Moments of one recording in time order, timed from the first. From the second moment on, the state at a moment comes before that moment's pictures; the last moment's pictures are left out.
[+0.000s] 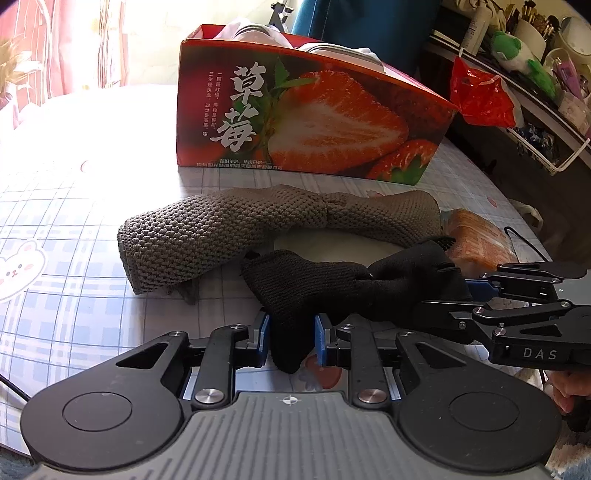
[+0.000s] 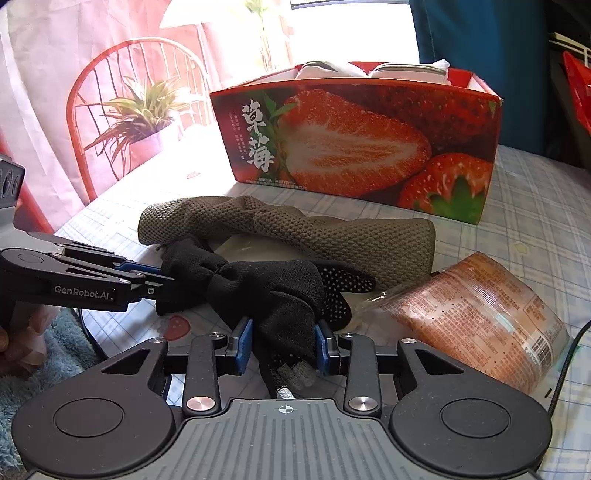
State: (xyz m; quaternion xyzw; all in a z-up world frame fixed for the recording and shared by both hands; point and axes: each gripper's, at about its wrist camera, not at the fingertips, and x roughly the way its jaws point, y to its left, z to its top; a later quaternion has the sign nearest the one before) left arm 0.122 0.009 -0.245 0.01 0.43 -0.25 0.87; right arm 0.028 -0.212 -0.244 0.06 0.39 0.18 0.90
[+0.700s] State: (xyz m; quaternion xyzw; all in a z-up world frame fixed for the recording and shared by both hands) left arm 0.121 0.008 -0.245 0.01 0.43 -0.25 0.87; right arm 0.026 -0.227 -0.245 0.12 0.37 0.15 0.91
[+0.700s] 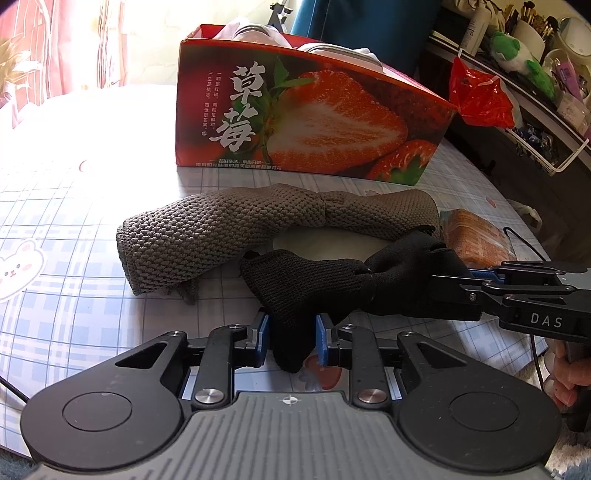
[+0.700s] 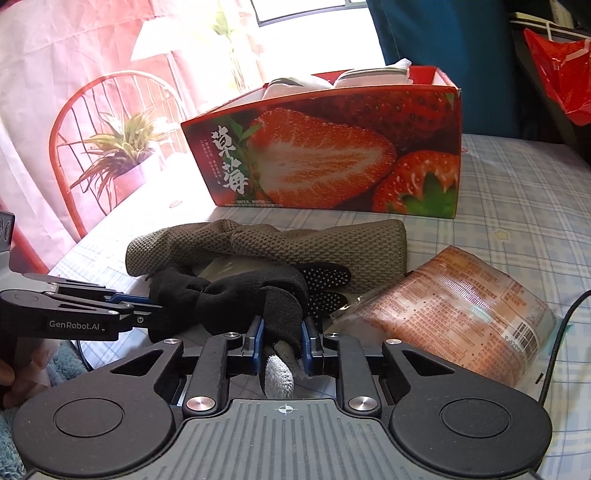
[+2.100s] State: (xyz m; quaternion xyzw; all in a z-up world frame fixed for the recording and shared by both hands) left arm 0.320 -0.072 -0.130 0.05 0.41 -0.26 0.87; right arm 0.231 -0.280 -0.151 0.13 0.35 0.10 0.92
